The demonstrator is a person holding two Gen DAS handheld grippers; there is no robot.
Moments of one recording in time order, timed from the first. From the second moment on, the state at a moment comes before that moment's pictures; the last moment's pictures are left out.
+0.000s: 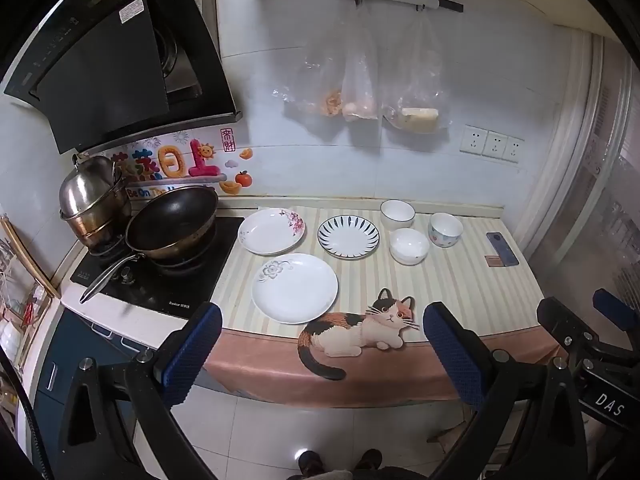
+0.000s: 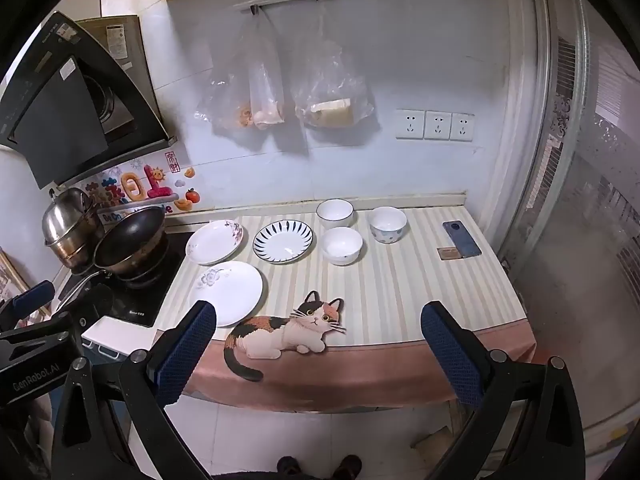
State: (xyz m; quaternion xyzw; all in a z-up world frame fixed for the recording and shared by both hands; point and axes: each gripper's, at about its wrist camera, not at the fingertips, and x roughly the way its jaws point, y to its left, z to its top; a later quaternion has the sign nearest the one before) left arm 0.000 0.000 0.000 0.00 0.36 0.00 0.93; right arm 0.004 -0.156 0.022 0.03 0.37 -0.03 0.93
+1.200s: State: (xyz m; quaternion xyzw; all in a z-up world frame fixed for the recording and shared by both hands) left arm -0.007 -0.001 -0.001 0.00 0.37 0.00 0.93; right arm -0.003 -0.162 0.018 0.03 0.37 -0.03 0.93
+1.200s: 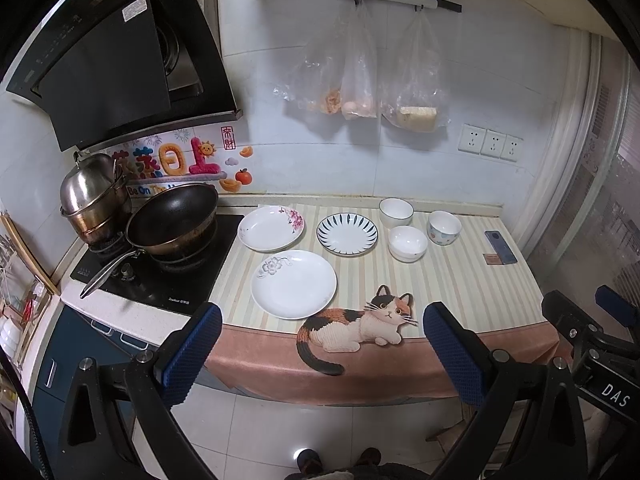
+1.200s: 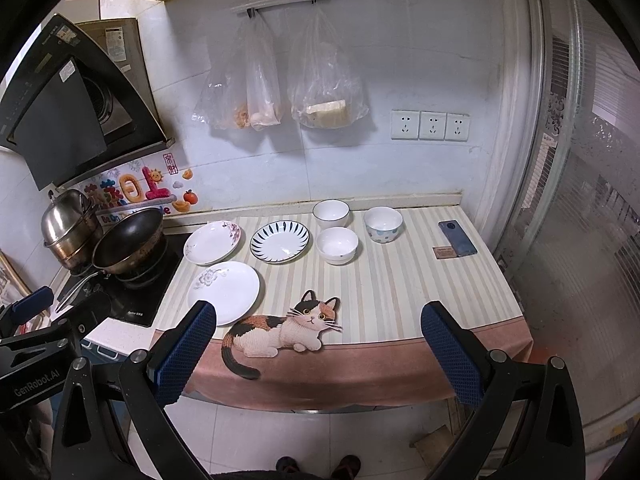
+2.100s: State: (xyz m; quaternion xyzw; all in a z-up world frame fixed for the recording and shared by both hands) left arm -0.009 0.002 0.004 0.00 0.36 0.00 0.93; right arm -0.001 -0.174 0.031 0.03 0.36 -0.03 0.93
